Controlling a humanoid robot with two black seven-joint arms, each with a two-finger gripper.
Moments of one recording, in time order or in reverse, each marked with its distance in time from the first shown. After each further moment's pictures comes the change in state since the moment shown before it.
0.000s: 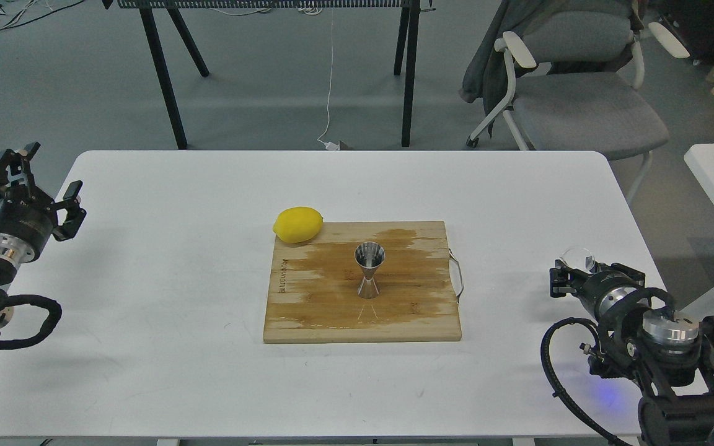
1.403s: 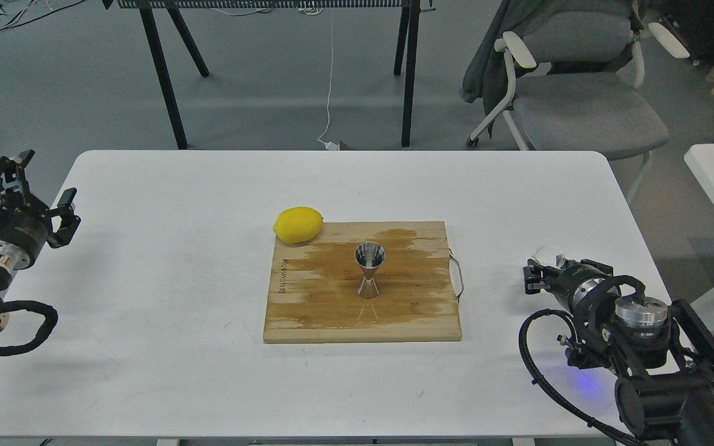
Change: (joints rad) left arm 0.013 -0.001 -0.002 0.028 0.000 0.000 0.000; right arm 0.092 0.030 -0.063 -0.119 0.005 0.001 -0.034
